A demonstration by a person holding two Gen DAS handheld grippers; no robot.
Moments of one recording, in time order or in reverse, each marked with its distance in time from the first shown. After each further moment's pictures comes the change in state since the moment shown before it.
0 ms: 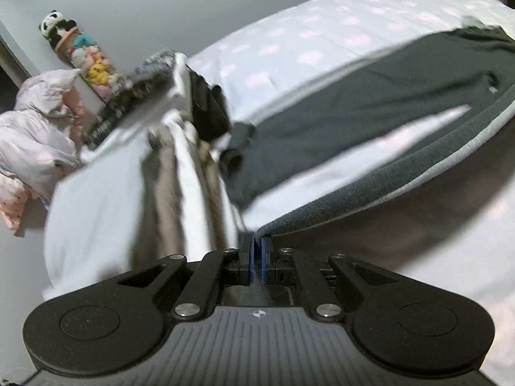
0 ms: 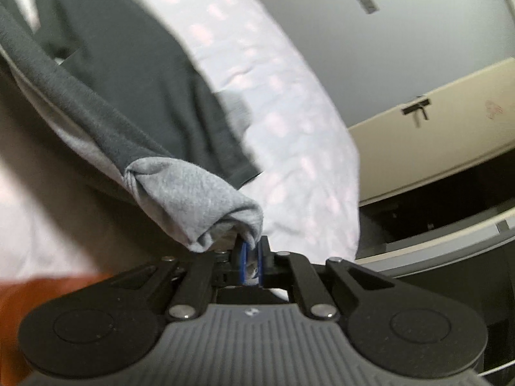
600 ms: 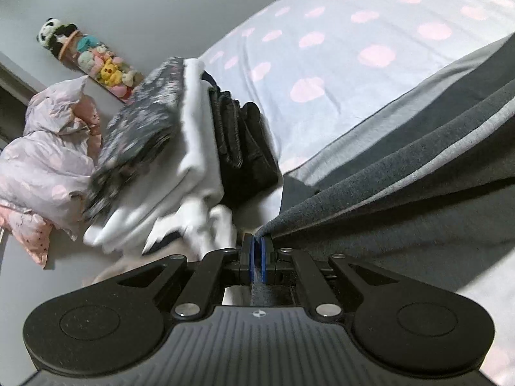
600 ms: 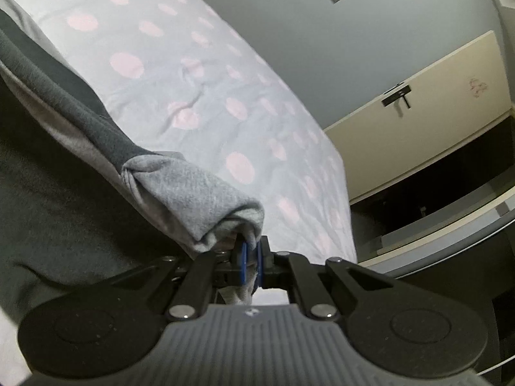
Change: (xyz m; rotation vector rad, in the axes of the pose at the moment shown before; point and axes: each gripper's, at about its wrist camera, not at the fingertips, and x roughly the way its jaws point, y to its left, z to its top) left arm 0.148 0.023 0.143 0.061 0.135 0.146; right arm 0.142 -0.030 0.105 0.127 0.007 -0.035
